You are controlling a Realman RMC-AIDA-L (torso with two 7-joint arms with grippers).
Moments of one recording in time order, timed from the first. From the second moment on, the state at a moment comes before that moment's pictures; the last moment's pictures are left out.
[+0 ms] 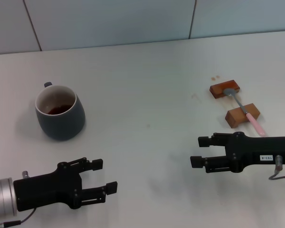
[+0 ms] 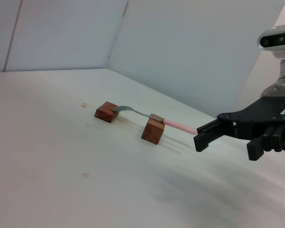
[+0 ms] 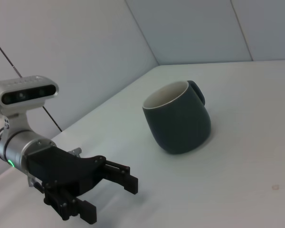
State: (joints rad) left arm -0.44 -2.07 0.84 0.38 1.90 1.51 -1.19; right arm 0.41 2.07 -0.74 -0.66 -2.03 -1.61 1.52
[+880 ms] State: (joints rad) left arm -0.29 -2.07 0.37 0.31 1.50 1.76 -0.38; right arm 0.40 2.07 -0.74 -0.66 -2.03 -1.60 1.52
